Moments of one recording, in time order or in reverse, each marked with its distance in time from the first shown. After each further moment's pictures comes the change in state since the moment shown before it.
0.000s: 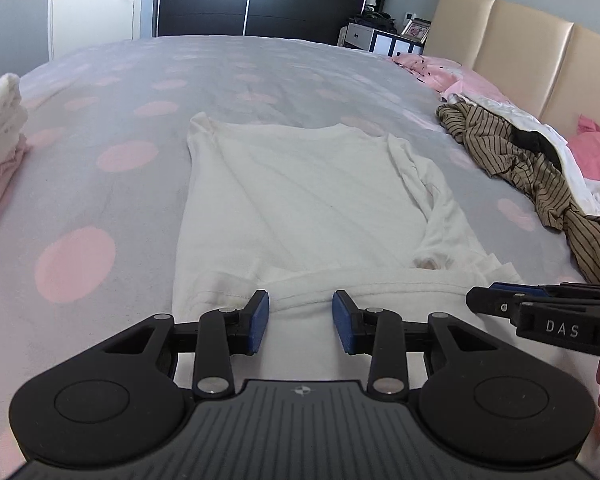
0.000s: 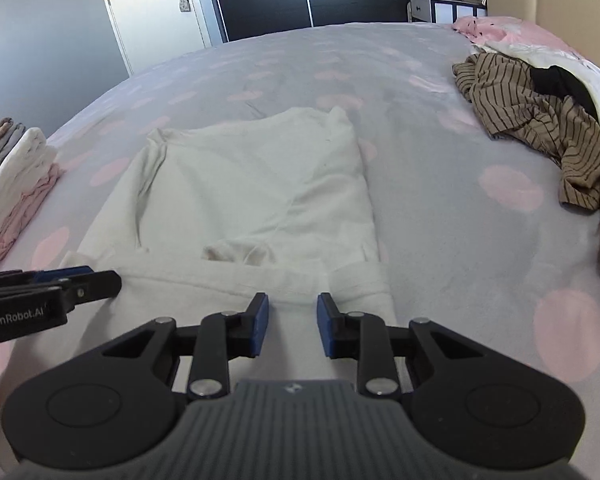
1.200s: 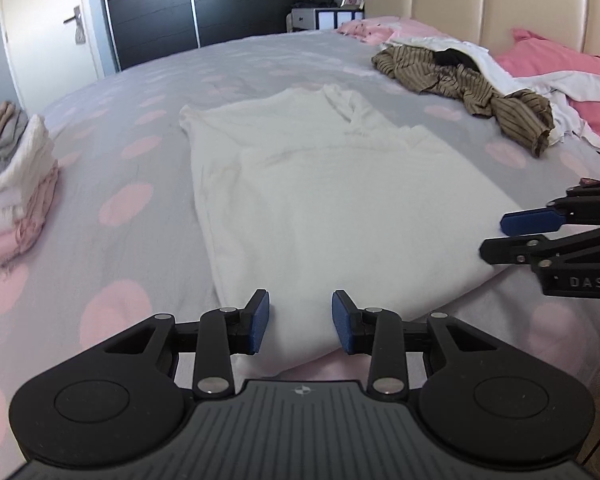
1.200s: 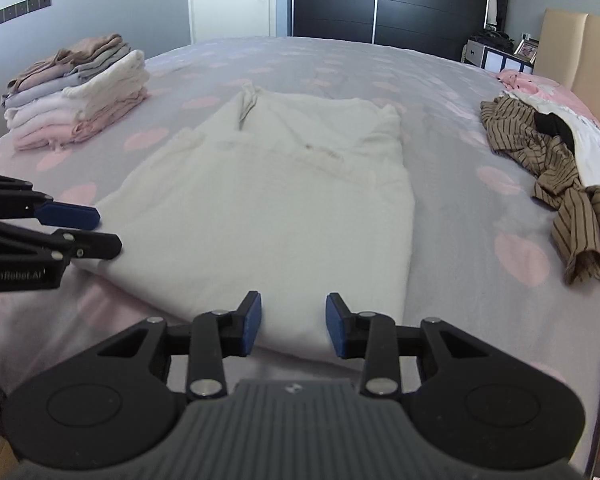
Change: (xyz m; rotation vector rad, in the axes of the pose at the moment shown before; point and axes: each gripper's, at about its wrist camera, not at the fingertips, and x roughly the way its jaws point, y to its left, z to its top) left arm -0.116 -0.027 -0.093 0.256 0.044 0.032; right arm -0.116 0.037 -0.103 -0.255 -0.012 0.029
